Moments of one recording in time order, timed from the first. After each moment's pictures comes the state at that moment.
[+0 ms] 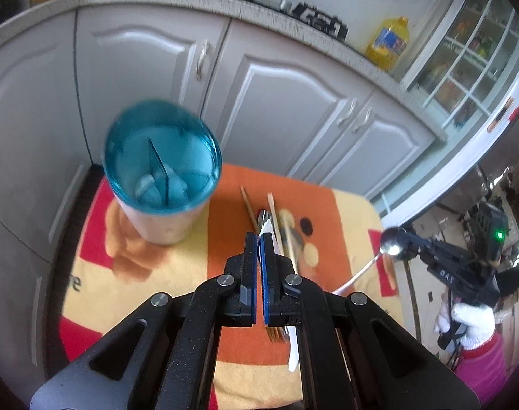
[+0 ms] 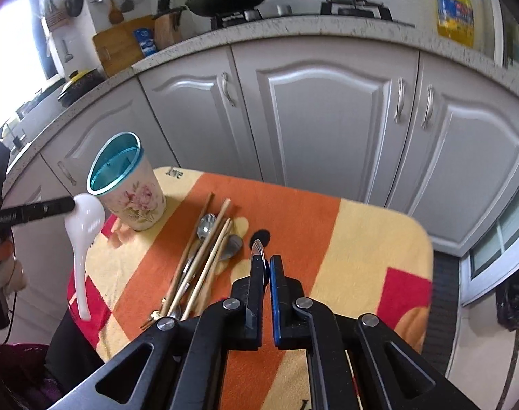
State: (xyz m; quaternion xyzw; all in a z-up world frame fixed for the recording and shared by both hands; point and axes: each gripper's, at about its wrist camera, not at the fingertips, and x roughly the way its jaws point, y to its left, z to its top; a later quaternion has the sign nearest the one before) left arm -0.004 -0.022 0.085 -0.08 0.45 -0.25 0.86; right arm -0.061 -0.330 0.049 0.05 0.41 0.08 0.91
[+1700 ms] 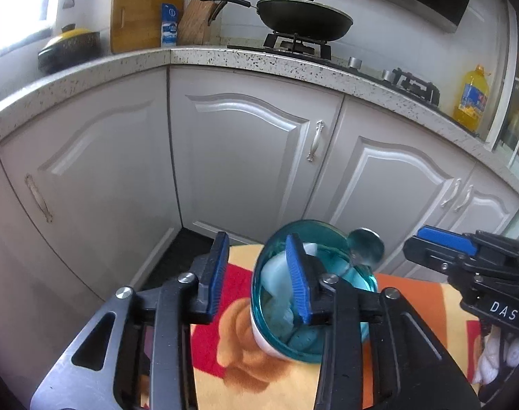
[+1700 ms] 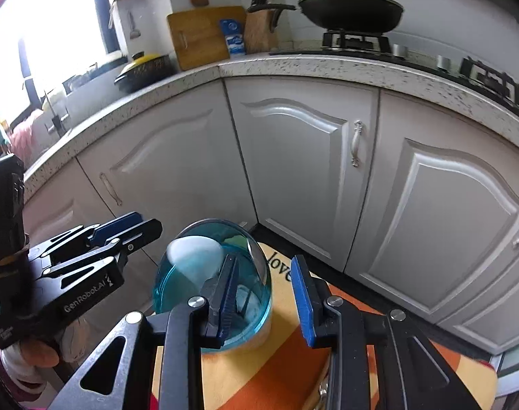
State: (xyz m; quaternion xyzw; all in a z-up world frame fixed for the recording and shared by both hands) left arm 0.078 0.038 0.081 -0.05 0.34 -0.05 0.94; right arm 0.106 -0.152 0.089 0.00 0.38 0.21 0.90
